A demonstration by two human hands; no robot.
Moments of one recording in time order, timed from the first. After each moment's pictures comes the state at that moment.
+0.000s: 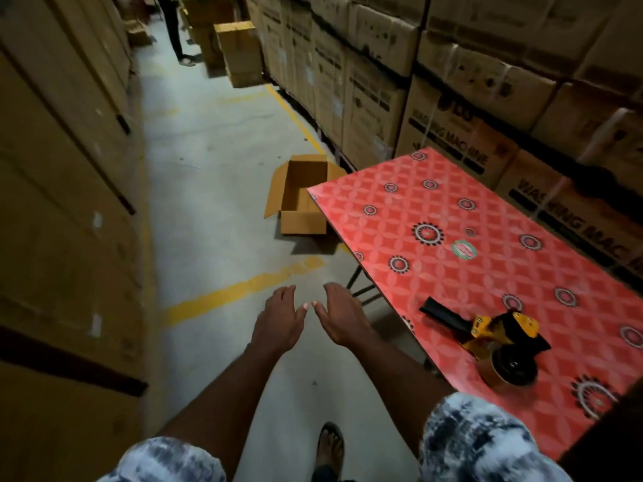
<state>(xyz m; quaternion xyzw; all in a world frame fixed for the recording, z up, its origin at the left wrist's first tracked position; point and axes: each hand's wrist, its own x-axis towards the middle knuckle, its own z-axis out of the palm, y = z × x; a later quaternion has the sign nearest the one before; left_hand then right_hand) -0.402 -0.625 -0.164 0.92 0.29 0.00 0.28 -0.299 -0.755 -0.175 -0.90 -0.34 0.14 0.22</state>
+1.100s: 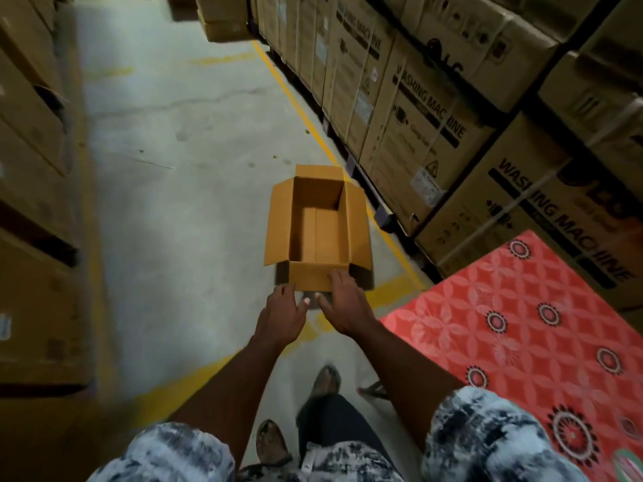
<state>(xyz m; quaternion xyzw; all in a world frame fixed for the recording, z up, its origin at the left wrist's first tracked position) -0.011 -0.175 -0.222 0.88 0.30 -0.06 0.36 0.090 -0.303 -0.203 -0.92 -0.30 0.17 0.18</state>
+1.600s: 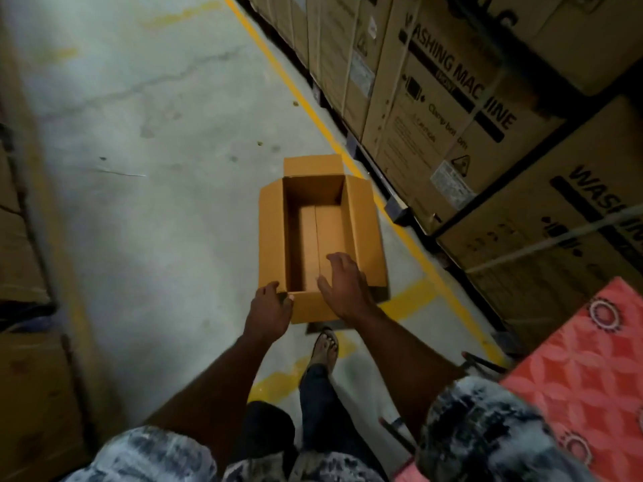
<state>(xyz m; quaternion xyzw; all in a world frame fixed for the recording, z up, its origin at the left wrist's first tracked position) 0.233 -0.035 -0.288 0.85 0.36 -0.15 0.36 0.351 -0.176 -0.277 -0.92 -0.23 0.22 0.23</state>
